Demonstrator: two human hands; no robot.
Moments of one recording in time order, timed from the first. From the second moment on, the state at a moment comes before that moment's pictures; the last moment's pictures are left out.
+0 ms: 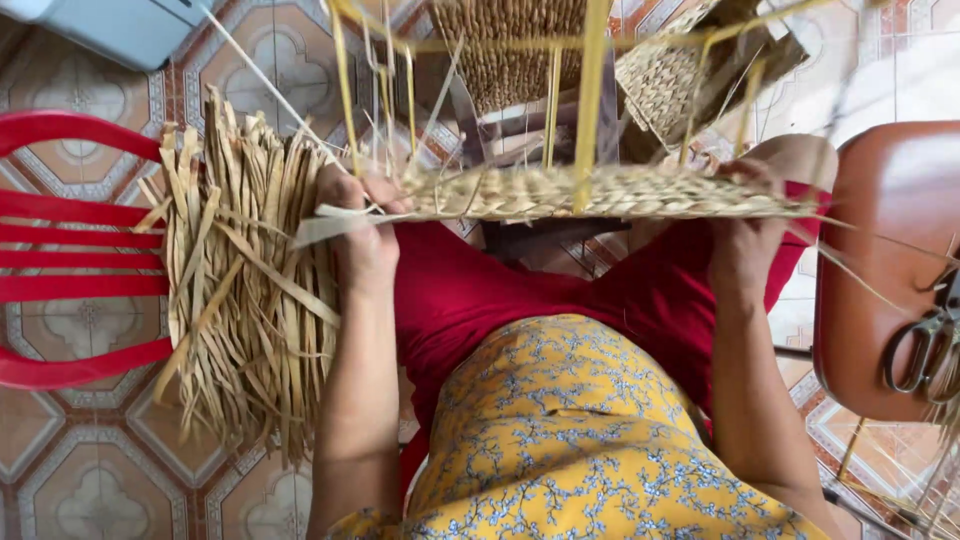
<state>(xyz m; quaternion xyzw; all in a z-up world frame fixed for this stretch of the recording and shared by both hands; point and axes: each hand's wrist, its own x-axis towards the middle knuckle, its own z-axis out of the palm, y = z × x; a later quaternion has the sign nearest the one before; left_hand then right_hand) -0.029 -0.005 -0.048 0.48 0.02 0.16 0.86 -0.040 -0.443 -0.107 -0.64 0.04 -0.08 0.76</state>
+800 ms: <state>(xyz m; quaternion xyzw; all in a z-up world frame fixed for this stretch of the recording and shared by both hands) -0.011 -0.007 -0.151 0.59 0.19 0.14 0.77 -0.033 -0.465 -0.158 -0.75 0.13 0.01 0.64</state>
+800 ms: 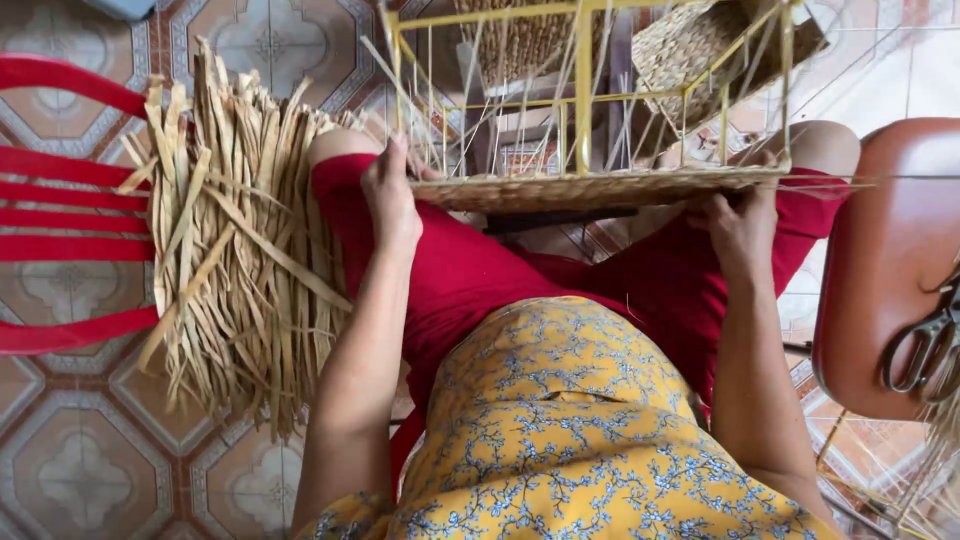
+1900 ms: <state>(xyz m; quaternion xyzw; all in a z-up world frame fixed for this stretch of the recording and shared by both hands) 0.015 0.061 -0.149 0.58 0.03 -0.25 0.78 -0.007 -0.190 -0.020 -0.82 -0.31 0.14 0.46</state>
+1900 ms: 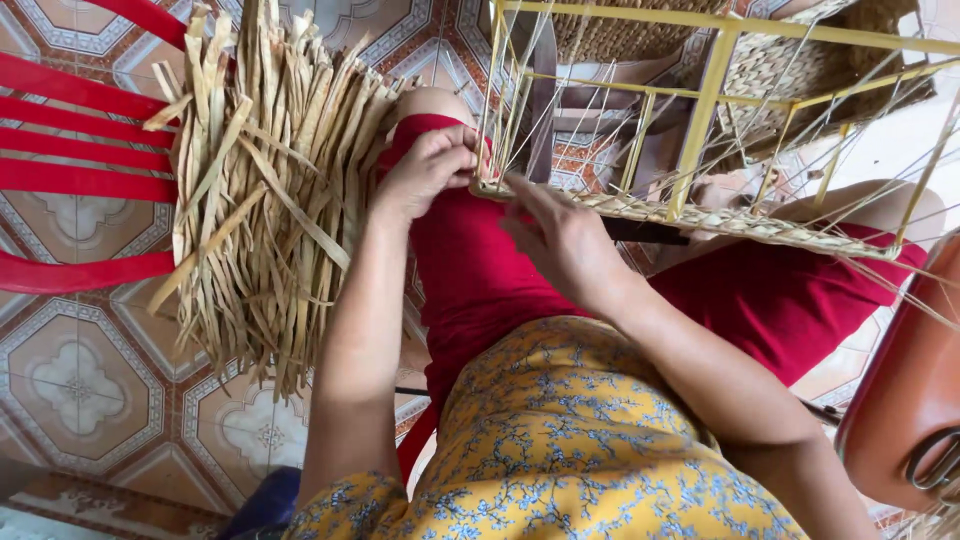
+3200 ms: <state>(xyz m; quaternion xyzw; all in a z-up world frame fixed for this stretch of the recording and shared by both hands) -0.002 -0.014 -0.030 0.86 0.03 0.00 0.51 0.033 -0.194 -0.032 -0.93 -0.20 0.06 0.31</state>
